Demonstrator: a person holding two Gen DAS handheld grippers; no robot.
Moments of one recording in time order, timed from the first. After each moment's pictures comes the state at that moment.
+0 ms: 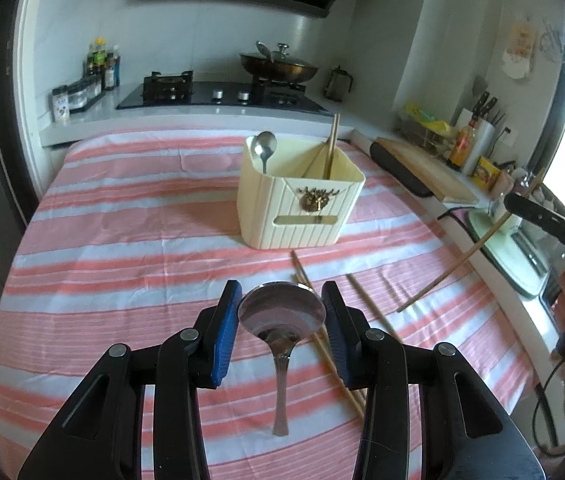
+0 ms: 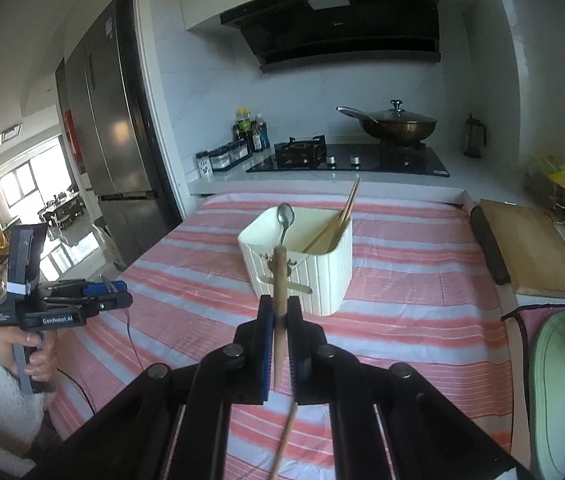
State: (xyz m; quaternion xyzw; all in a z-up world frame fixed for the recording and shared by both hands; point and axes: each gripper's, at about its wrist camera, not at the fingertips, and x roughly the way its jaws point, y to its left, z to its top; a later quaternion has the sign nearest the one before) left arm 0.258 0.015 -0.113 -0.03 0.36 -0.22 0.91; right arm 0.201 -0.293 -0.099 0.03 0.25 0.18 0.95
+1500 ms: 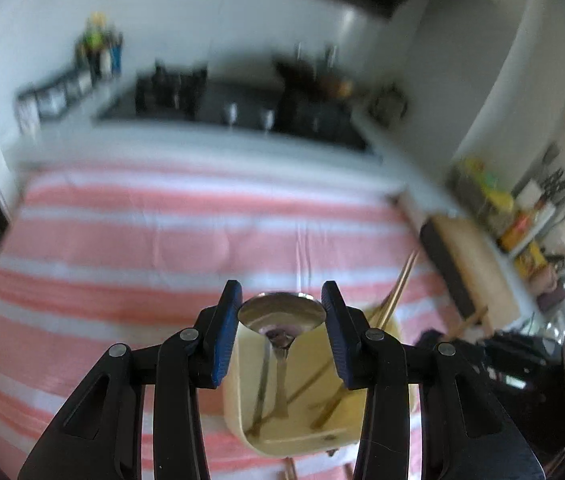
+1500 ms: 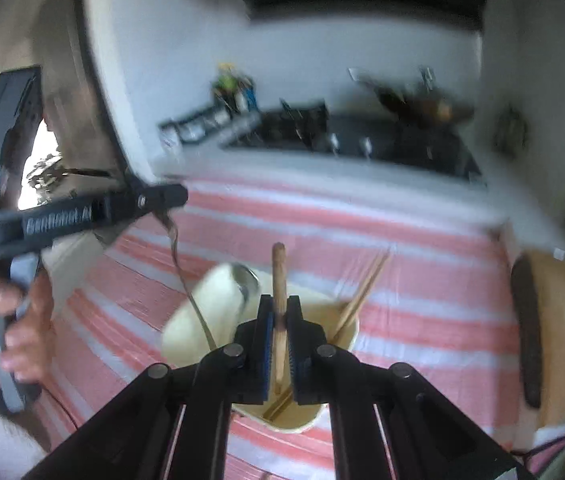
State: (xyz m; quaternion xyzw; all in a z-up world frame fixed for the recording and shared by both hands) left arm 0.533 -0.062 -0.089 -0.09 0.42 -0.17 0.89; right arm 0.469 -0.242 -0.105 0.00 0.39 0.18 0.90
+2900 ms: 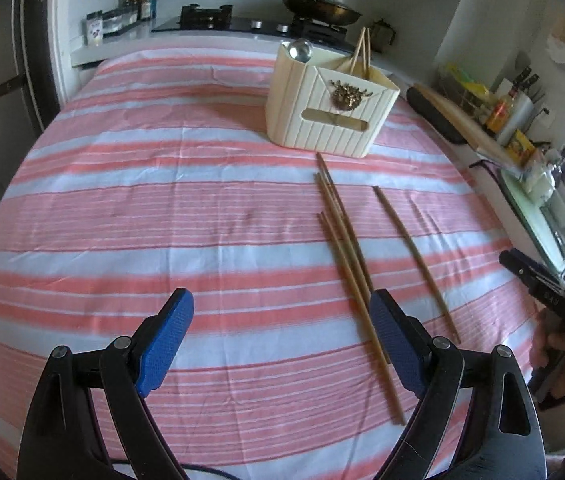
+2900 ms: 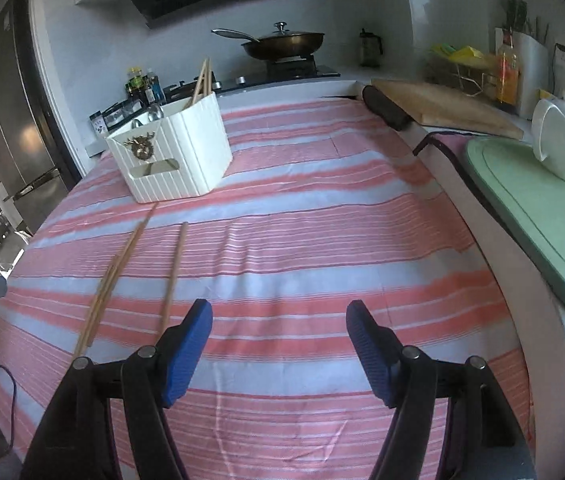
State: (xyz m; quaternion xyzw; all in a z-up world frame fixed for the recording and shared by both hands) left arm 0.209 0.015 -0.187 -0.05 0.45 -0.15 0.88; right arm 0.168 -0.355 -0.242 0.08 0.36 0.02 0.93
